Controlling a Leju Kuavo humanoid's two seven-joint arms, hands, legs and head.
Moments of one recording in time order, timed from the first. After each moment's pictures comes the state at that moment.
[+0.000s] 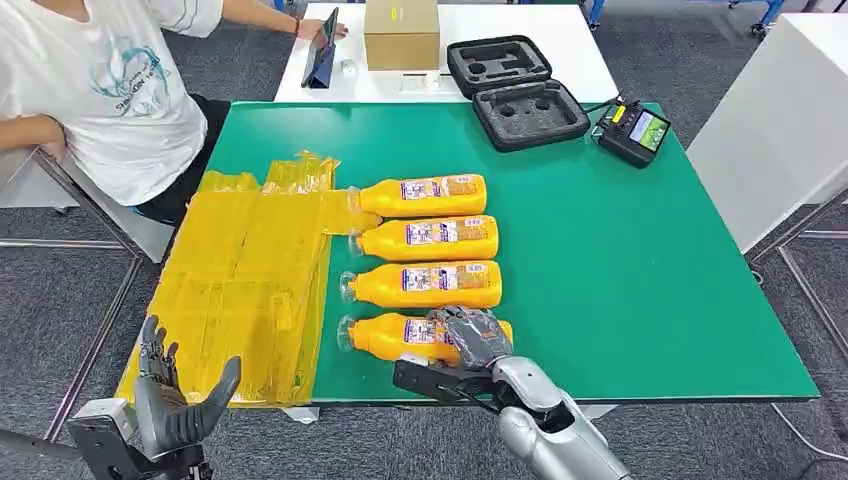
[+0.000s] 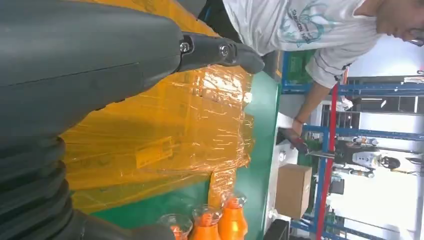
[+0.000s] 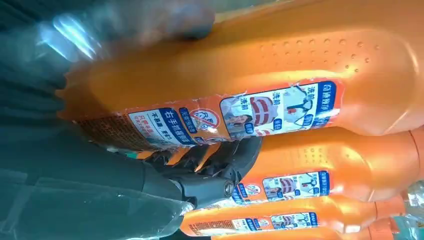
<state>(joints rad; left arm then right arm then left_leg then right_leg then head) 0.31 -0.28 0.13 -1.73 0.07 0.27 -0.59 -0.26 -0.07 0.49 -1.20 0.89 -0.06 0.07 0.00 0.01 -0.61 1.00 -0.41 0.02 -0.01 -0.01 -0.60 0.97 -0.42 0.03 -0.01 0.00</state>
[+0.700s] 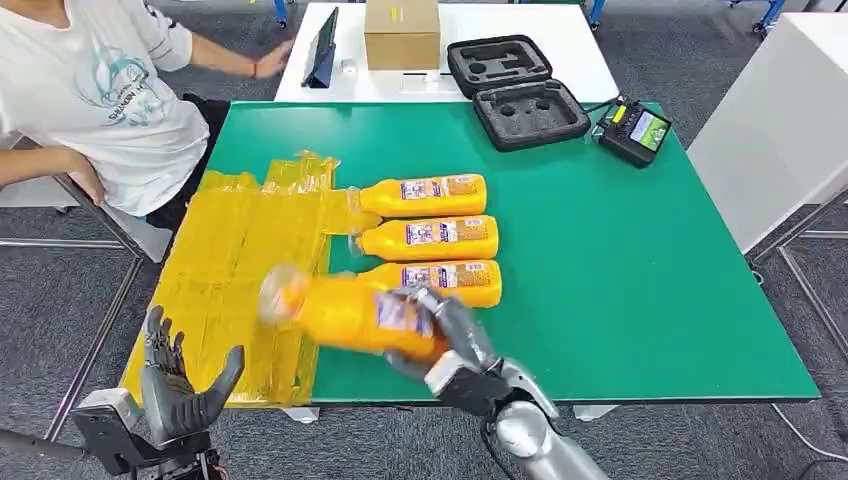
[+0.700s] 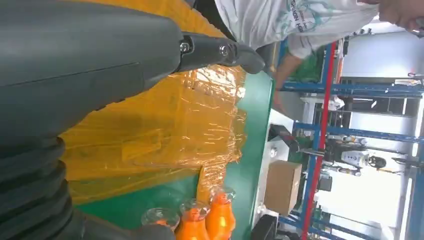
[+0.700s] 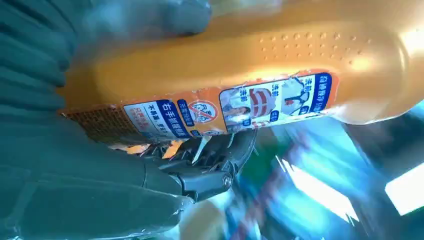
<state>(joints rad) 0.25 -0.28 0.13 -1.67 0.12 0.28 -0.63 -0.18 0.01 0.40 -1.40 0.26 -0.24 -0.58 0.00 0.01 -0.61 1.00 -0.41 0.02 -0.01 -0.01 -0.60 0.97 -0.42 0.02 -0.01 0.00</state>
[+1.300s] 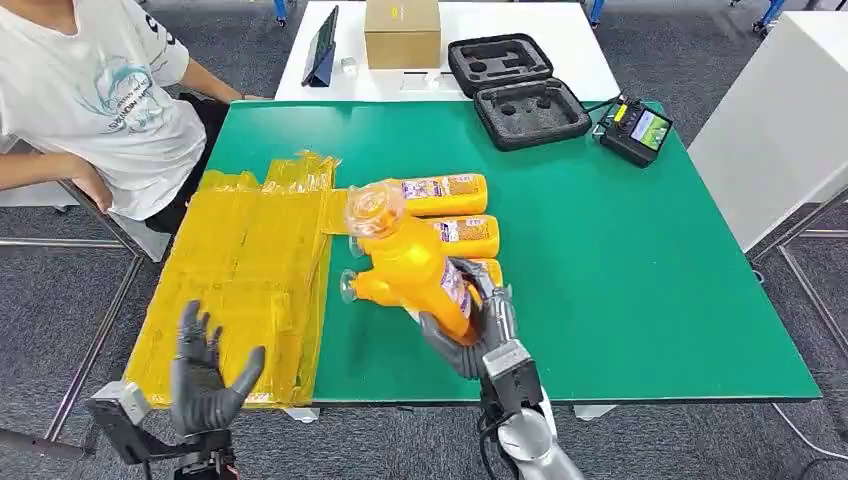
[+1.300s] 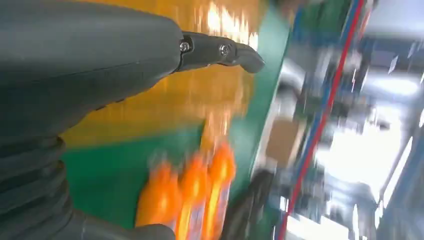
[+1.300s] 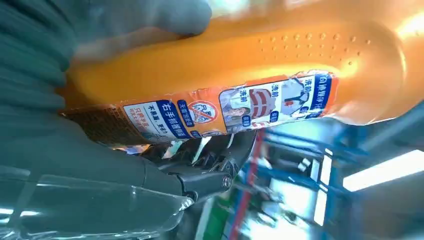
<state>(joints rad) 0.24 -0.26 0.04 -1.65 0.26 0.09 -0.57 -0.12 0.09 0.32 -1.36 0.10 -0.37 -0.67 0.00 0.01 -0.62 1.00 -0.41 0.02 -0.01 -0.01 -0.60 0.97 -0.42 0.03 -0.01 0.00</state>
